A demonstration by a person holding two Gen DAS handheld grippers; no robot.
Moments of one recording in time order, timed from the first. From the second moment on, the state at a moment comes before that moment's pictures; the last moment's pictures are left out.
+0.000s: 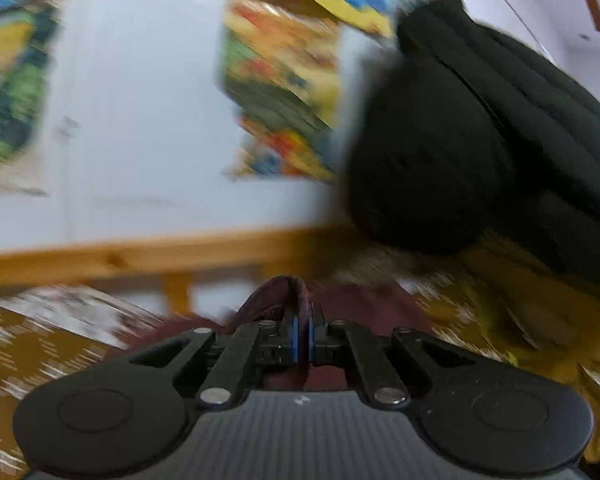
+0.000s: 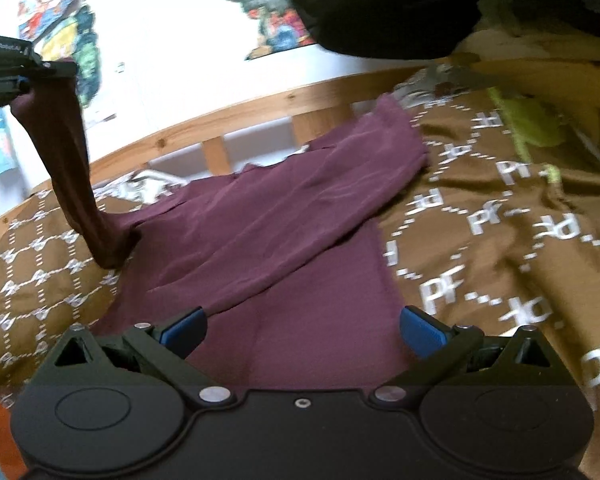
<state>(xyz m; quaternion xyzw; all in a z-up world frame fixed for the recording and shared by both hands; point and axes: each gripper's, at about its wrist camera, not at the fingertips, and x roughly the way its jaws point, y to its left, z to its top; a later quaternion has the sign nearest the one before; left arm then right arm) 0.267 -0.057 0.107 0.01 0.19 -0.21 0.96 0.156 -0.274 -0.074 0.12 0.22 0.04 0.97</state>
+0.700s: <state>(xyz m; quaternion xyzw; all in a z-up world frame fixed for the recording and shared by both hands) 0.266 -0.042 0.001 -0.04 0.32 -0.26 0.91 0.162 -0.306 -0.093 0.13 0.21 -0.05 0.97</state>
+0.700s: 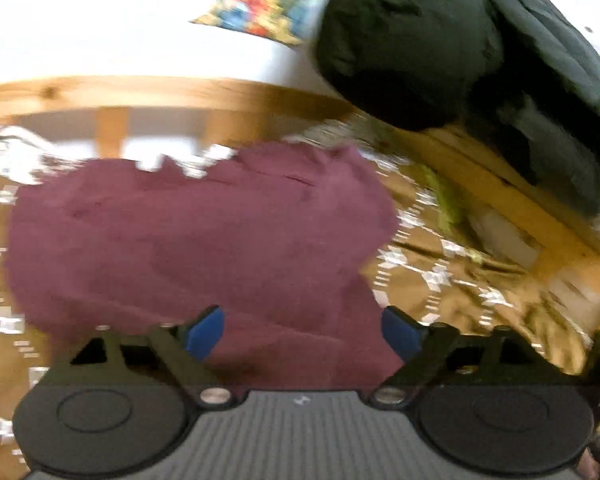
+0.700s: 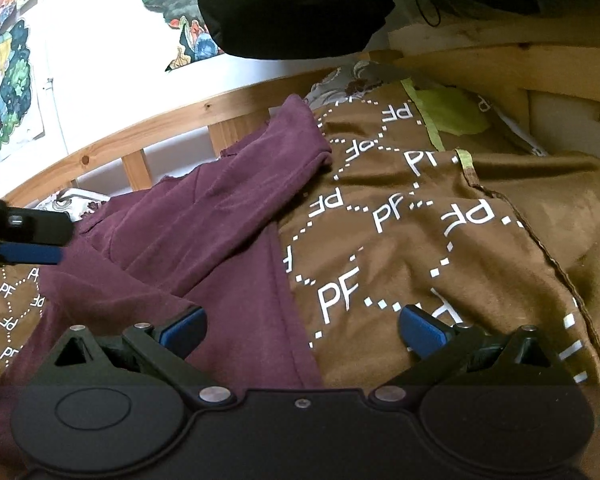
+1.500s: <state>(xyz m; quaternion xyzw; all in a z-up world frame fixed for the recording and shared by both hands) 0.389 0.090 -0.042 -0.04 0.37 0.03 0.93 0.186 -0.248 -0.120 0.00 0.23 0.04 0.97</state>
